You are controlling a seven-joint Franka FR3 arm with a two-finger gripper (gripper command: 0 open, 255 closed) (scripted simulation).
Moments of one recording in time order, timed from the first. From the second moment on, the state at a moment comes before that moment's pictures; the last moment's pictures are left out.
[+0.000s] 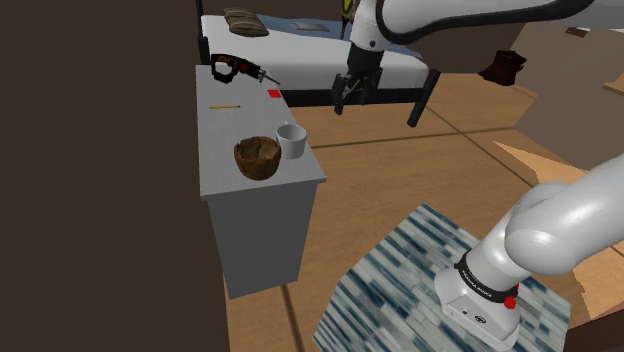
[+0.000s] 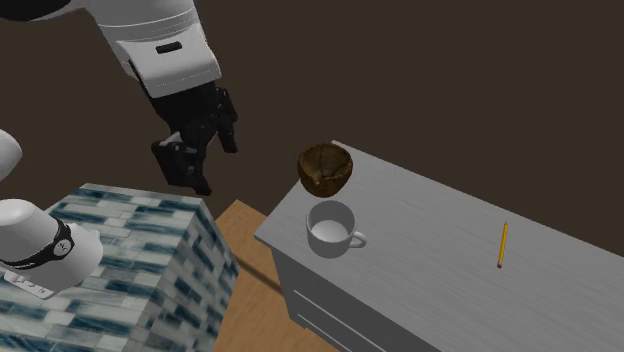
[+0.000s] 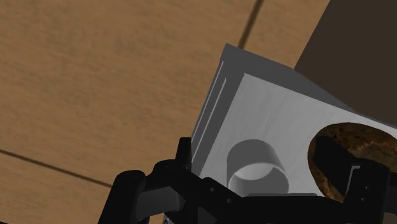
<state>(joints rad) 0.01 -0.28 0.16 -2.13 -0.03 1.92 0.21</state>
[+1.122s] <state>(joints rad) 0.07 0.38 0.20 -1.64 -0.14 2.00 0.35</state>
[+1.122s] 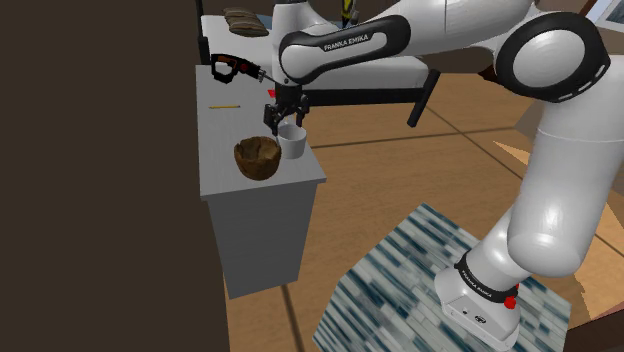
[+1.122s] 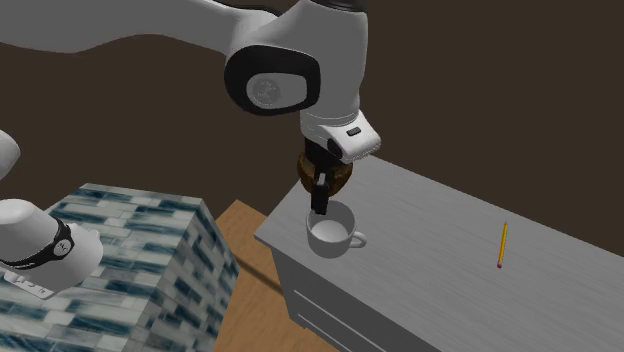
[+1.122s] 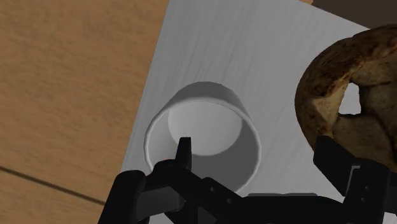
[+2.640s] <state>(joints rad) 0.08 0.50 0.19 -1.59 -0.16 2.06 0.35</state>
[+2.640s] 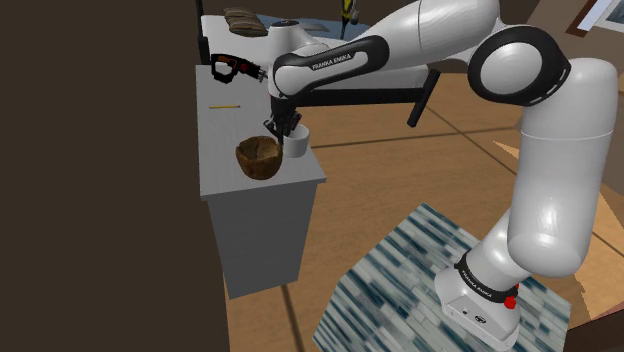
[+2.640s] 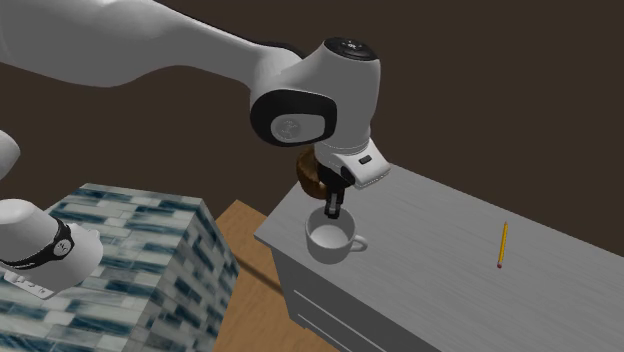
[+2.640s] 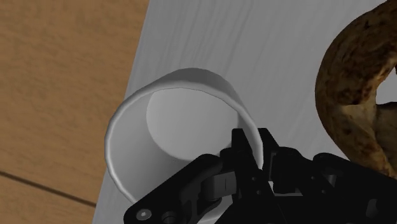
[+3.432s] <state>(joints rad) 0.09 0.48 0.19 -1.54 -0.16 1.99 0.36</state>
